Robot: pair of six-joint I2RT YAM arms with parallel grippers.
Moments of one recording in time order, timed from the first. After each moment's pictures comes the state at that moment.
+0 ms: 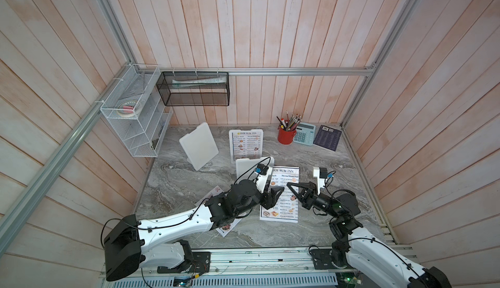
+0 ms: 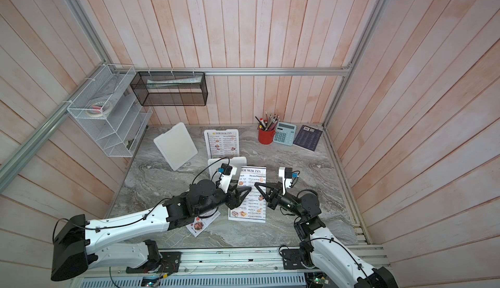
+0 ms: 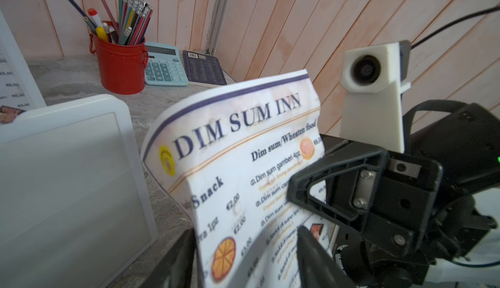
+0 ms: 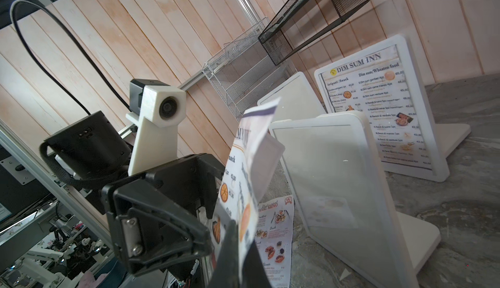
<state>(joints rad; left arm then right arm) -1.08 1.24 0.80 0.15 -0.10 -0.41 0.44 0.76 0.15 0.84 -0.67 0.79</state>
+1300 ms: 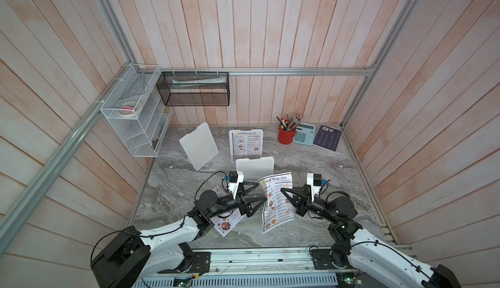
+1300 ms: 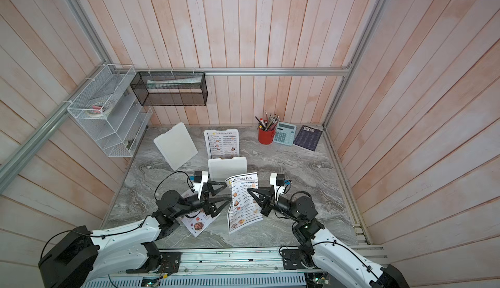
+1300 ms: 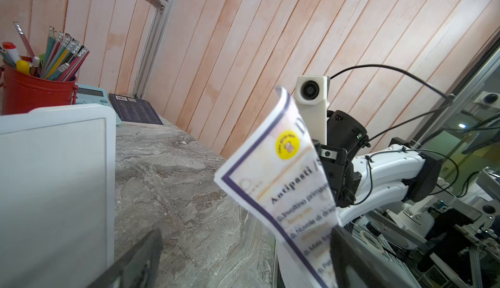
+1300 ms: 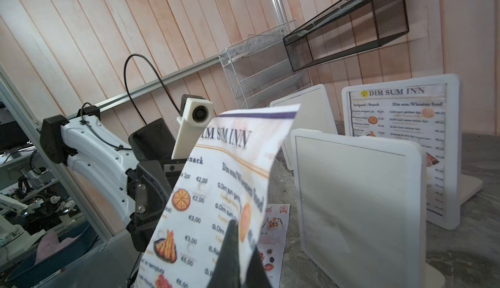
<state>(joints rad) -0.78 1.10 0.29 0.96 0.48 -0.53 0.65 0.70 0.18 0.74 -0.51 0.52</state>
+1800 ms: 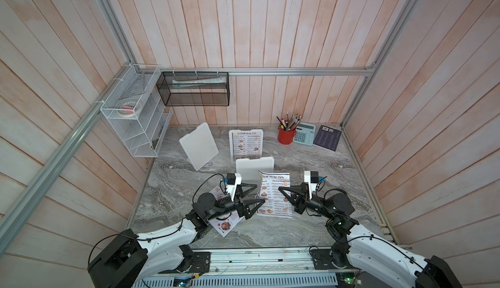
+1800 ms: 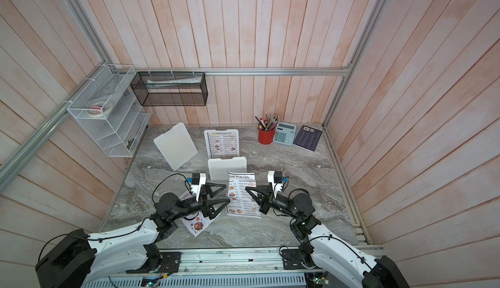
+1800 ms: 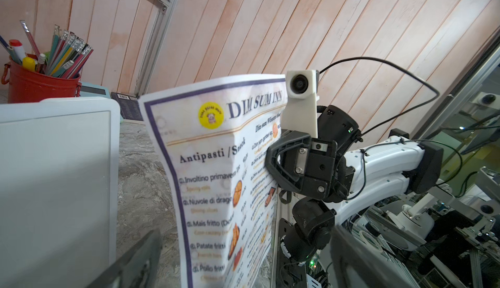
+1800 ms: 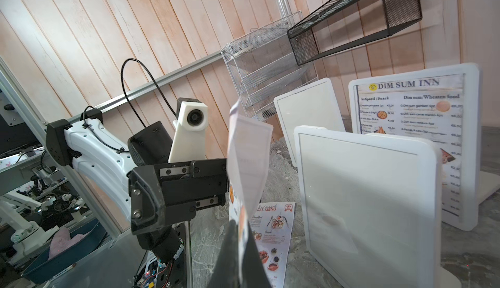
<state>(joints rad) -0.78 1.10 0.27 0.96 0.47 -0.54 0.64 0.82 0.20 0.83 -0.59 0.56</state>
